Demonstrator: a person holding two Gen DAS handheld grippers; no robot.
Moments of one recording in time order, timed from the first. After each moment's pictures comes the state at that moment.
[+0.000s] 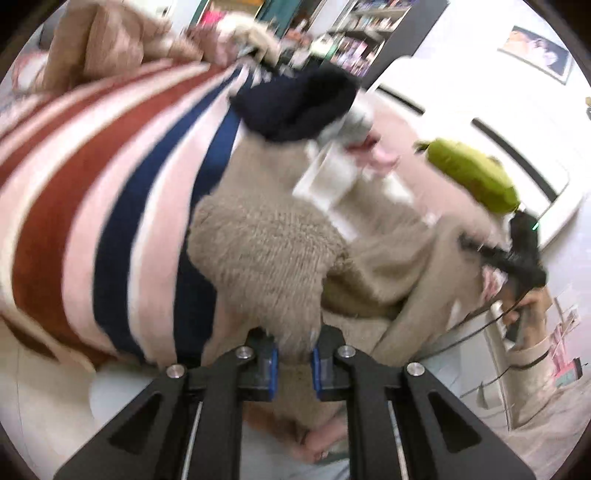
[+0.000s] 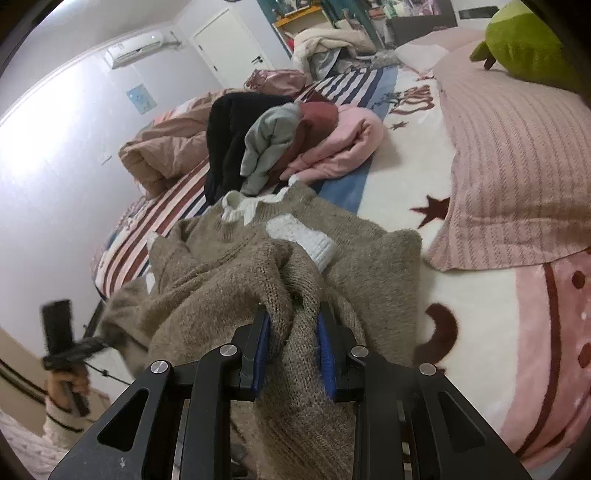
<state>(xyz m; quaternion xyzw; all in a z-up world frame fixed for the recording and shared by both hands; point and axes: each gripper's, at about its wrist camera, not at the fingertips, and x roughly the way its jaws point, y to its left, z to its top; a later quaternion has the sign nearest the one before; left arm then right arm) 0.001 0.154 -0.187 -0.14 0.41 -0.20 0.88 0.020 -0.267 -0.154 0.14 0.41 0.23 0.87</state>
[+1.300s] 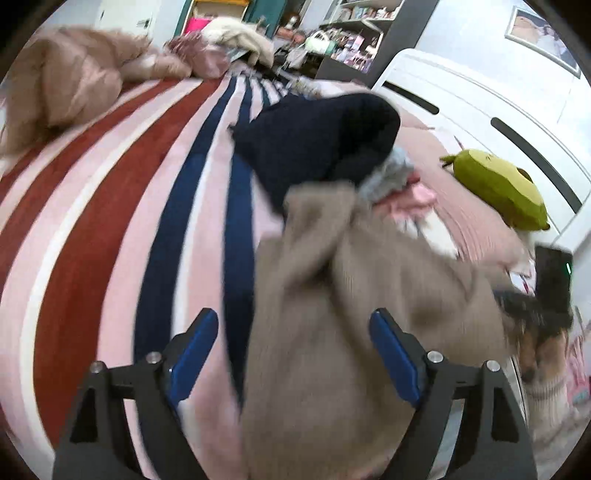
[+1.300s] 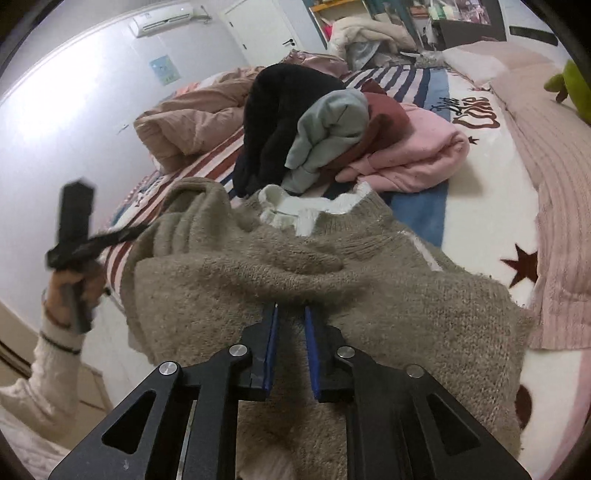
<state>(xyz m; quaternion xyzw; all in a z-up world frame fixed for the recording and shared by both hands) 0.131 0.184 -0.180 -0.10 0.44 -0.19 0.87 0.068 -0.184 -0.154 0.08 0.43 0.28 0.86</state>
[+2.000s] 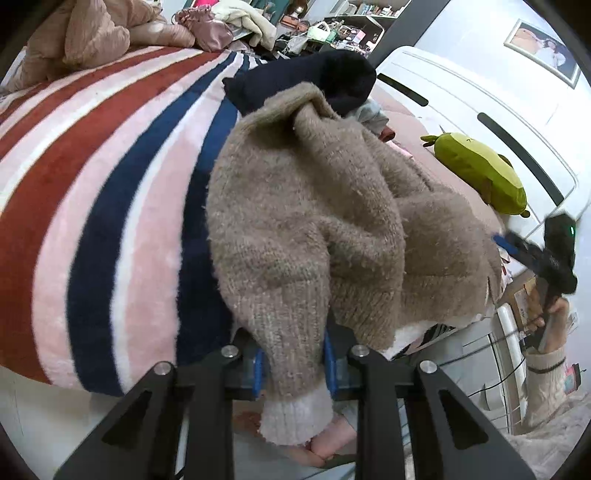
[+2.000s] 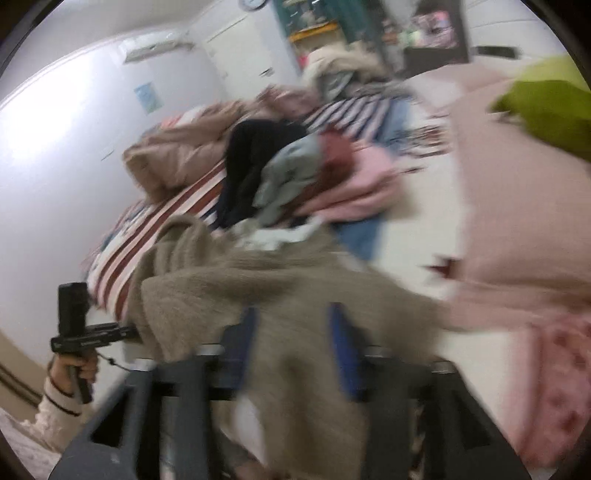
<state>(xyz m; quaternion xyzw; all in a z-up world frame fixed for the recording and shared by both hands) 0.056 0.159 -0.222 -0.15 0.44 -0.22 0.86 0.001 -0.271 -0.110 0.11 0.39 0.20 0.89</state>
